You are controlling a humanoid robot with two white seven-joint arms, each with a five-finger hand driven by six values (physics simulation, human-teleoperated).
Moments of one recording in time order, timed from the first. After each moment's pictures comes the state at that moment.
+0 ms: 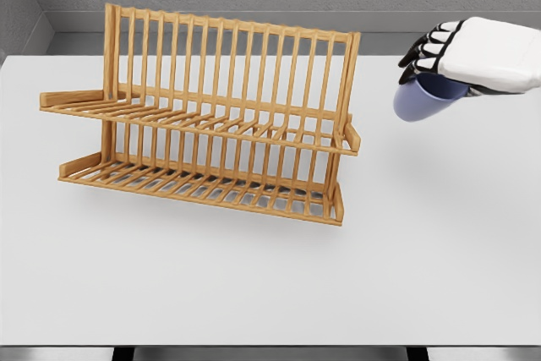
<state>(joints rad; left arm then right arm) -0.04 0.00 -0.07 0.04 -0.05 -0.07 -0.19 -0.65 -1.00 0.39 -1.75 0.37 -0.59 0.56</state>
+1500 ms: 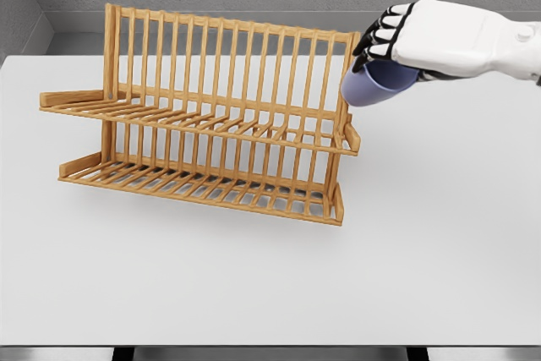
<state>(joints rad) -0.04 0.00 -0.07 0.04 -0.05 -0.07 -0.19 -0.78 -0.88 0.48 -1.75 0.37 -0.59 0.57</state>
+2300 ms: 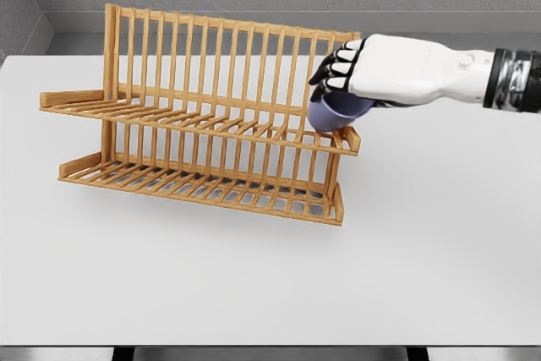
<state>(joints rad) -0.04 0.00 -0.07 0.04 -0.05 -0.07 -0.19 -0.81 -0.82 0.61 -1.75 0.40 -0.58 0.56</state>
